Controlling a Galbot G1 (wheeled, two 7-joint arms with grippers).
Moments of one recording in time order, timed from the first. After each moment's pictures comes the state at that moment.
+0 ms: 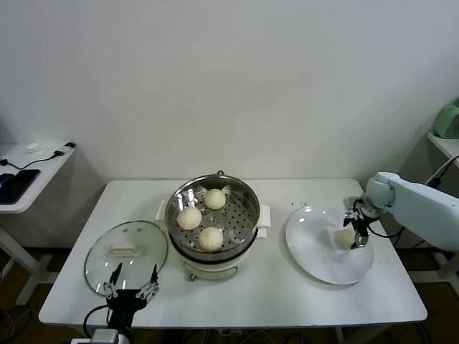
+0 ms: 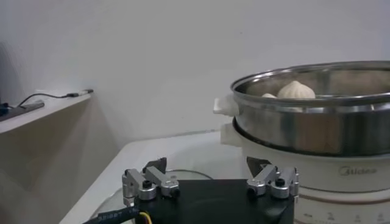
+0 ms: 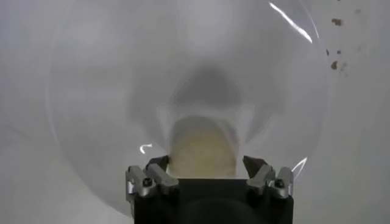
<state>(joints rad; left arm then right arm) 1.77 -1.47 -0.58 -2.12 0.02 0.09 -0.08 0.21 0.77 -1.25 0.90 0.15 -0.12 -1.00</state>
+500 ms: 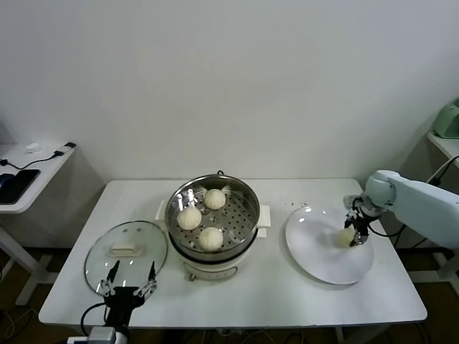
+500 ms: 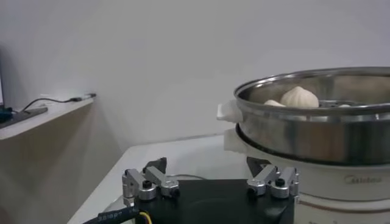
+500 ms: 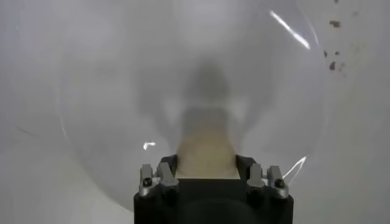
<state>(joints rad) 1.77 -1.46 -0.59 -2.14 0.01 0.10 -0.08 0.32 0.75 -1.35 1.00 0.22 -0.17 -1.01</state>
